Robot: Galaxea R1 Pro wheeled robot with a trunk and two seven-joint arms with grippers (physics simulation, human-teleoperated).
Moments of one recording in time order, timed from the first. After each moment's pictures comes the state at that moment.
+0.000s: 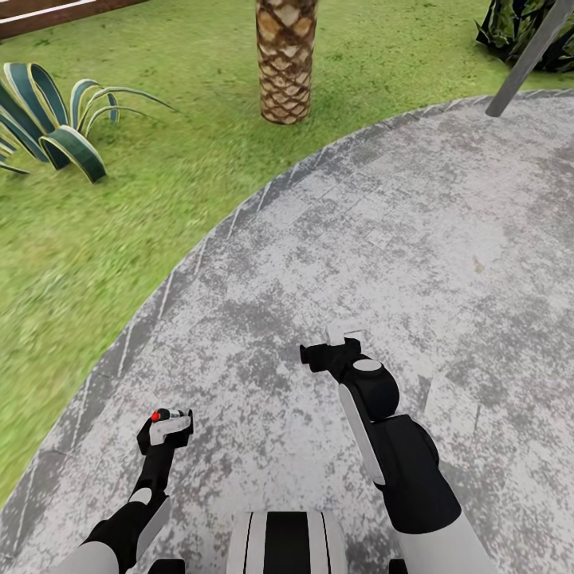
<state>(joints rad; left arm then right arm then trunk) -0.55 0.07 -0.13 -0.41 0.19 -0.61 0.18 -0.59 0.17 0.32 -1.61 0.00 0.94 -0.18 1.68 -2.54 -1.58</state>
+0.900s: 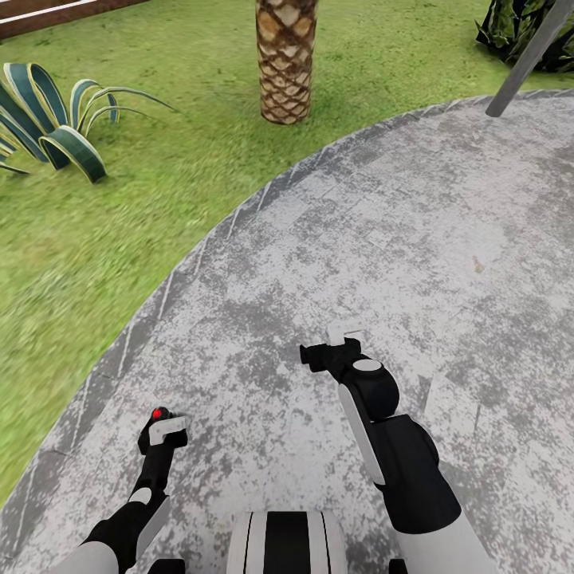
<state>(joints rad) -0.56 0.07 -0.12 -0.41 0.20 -0.61 0.18 -0.59 0.17 0.32 -1.61 0.00 0.94 -0.18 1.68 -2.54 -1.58</state>
